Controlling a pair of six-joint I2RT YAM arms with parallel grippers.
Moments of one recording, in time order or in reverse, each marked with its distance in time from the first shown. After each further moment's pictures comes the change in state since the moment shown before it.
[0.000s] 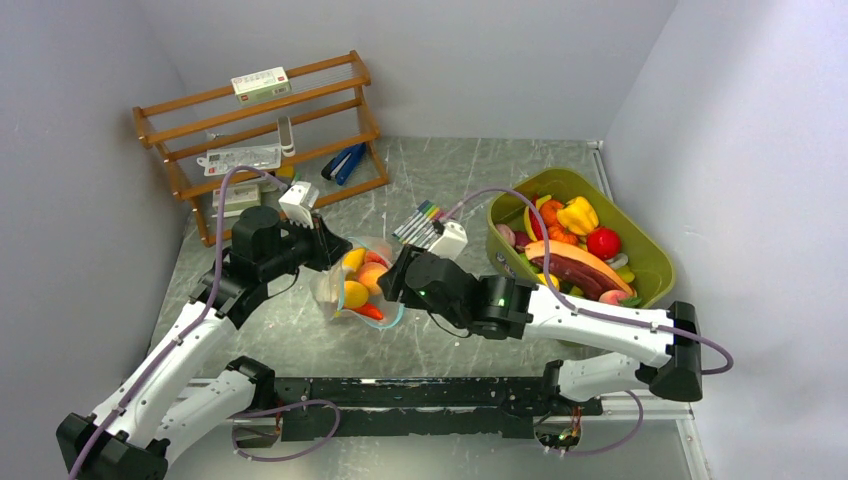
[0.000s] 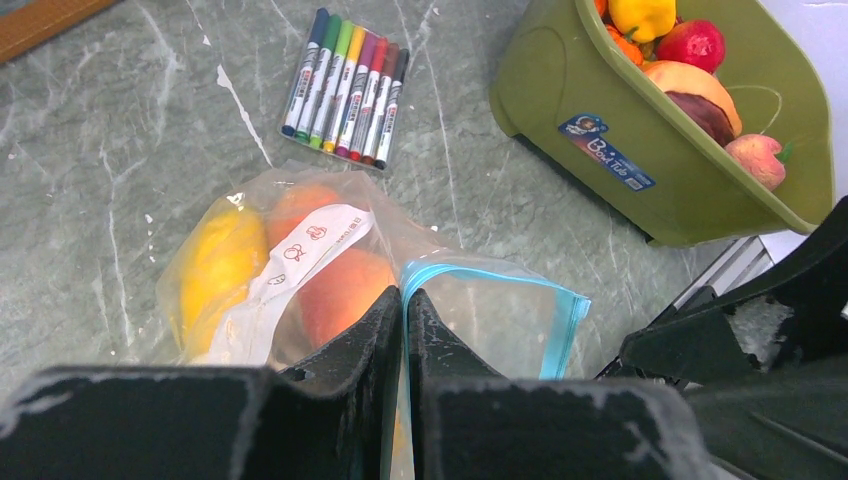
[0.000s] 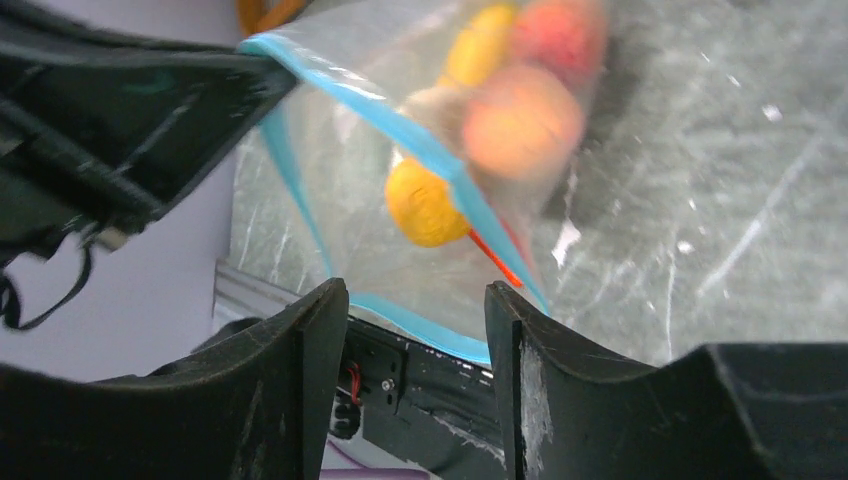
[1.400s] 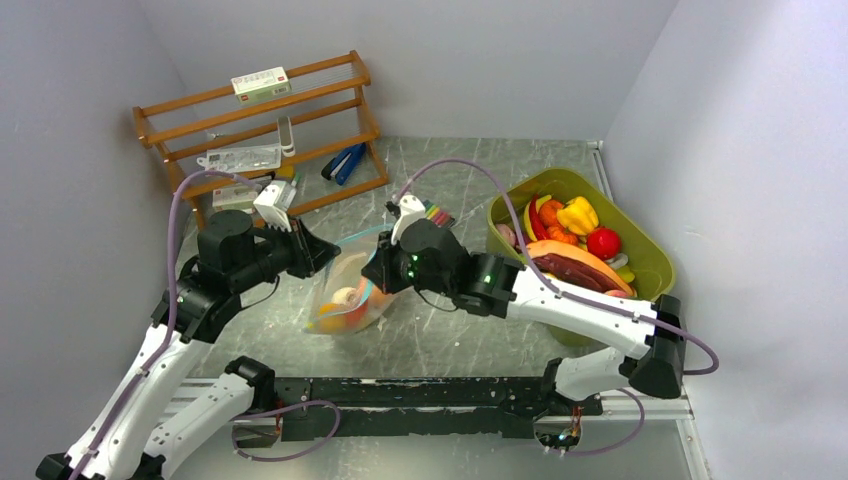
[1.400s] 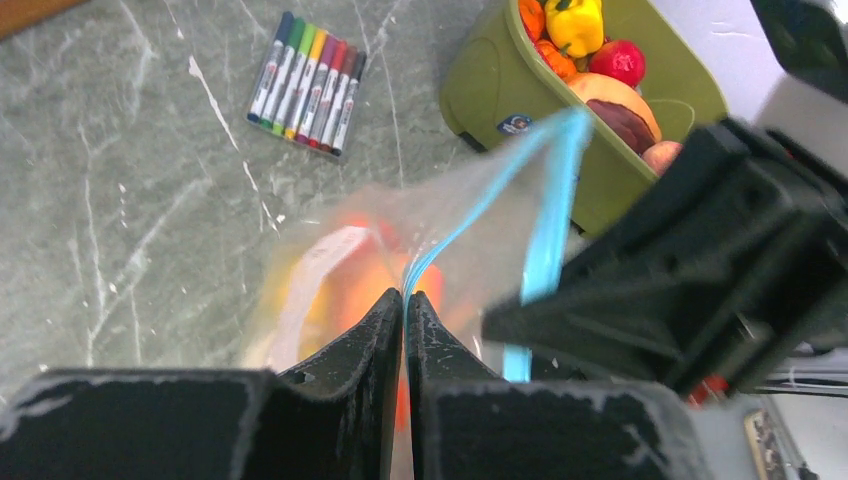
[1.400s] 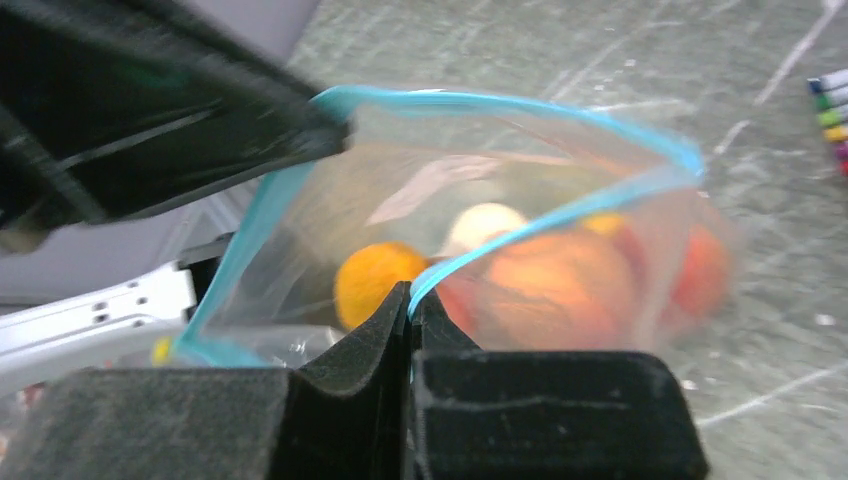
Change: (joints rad) left arm 0.000 -0.103 0.174 -0.245 0.023 -0.060; right arm -0.080 0.093 0.113 0.135 -0.316 -0.408
